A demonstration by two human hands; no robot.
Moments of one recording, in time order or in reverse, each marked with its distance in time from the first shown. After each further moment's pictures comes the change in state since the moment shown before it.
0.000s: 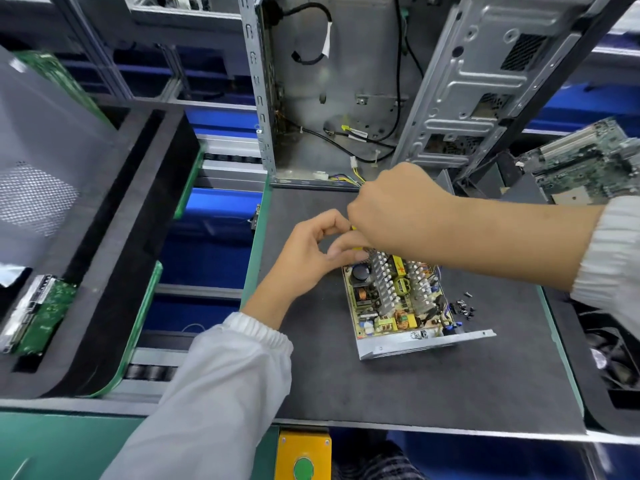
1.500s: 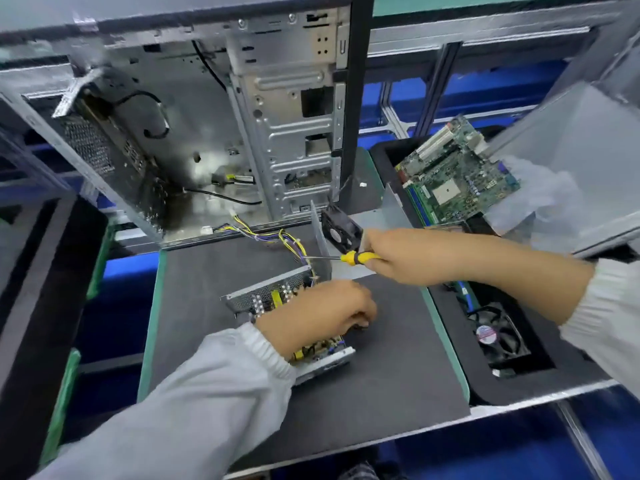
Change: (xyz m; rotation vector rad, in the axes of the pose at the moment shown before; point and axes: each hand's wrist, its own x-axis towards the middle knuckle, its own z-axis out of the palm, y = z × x) left_hand 0.060 0.054 0.176 0.990 -0.887 0.267; right_hand -0.169 0.095 0.078 0.923 -0.440 0.416
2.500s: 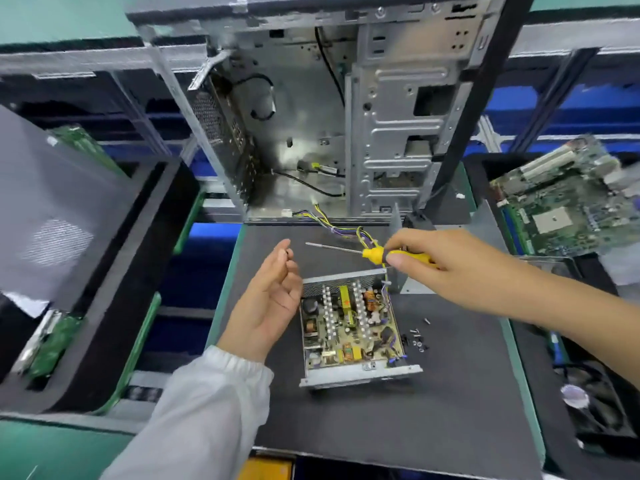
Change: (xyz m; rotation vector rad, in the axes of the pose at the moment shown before) left_hand -0.120 -0.047 0.011 -2.211 1.342 -0.380; right_hand 0.023 -0.033 0.003 0.285 0.294 -0.378
